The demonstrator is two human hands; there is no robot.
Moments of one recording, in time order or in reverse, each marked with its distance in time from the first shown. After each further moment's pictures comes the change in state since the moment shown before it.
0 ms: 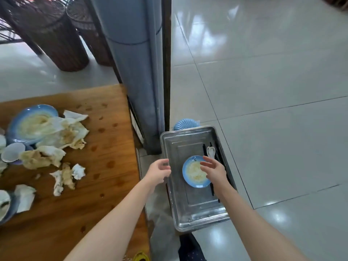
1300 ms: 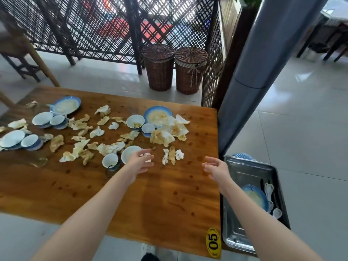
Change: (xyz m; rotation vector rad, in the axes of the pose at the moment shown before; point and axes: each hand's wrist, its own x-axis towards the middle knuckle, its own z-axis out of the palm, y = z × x) left_hand -0.216 -0.121 -0.280 -0.470 0.473 0.098; right_hand -0.167 -0.044 0.222 -0.239 -0.322 -0.223
